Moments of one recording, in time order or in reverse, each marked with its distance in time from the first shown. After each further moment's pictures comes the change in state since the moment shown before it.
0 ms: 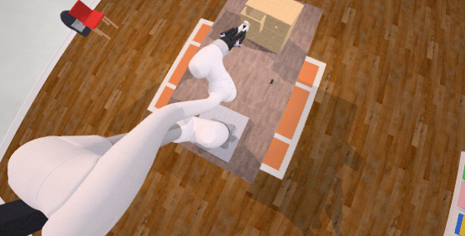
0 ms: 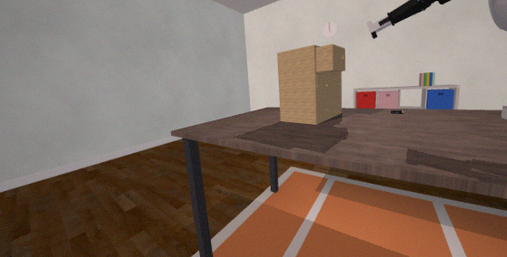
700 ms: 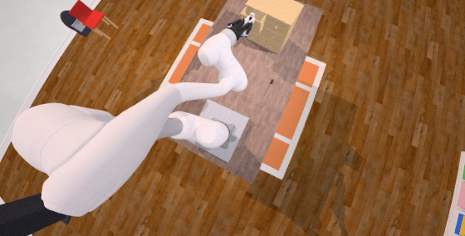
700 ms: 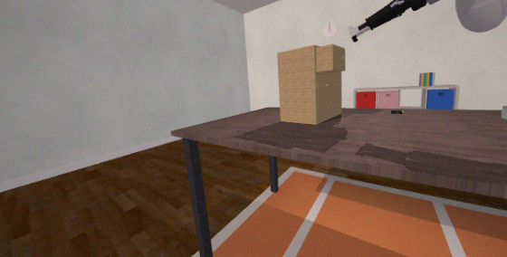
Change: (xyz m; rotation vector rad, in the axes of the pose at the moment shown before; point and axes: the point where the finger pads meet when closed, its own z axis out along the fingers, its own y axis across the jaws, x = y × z) arm 0.024 0.000 0.065 0.000 0.000 0.000
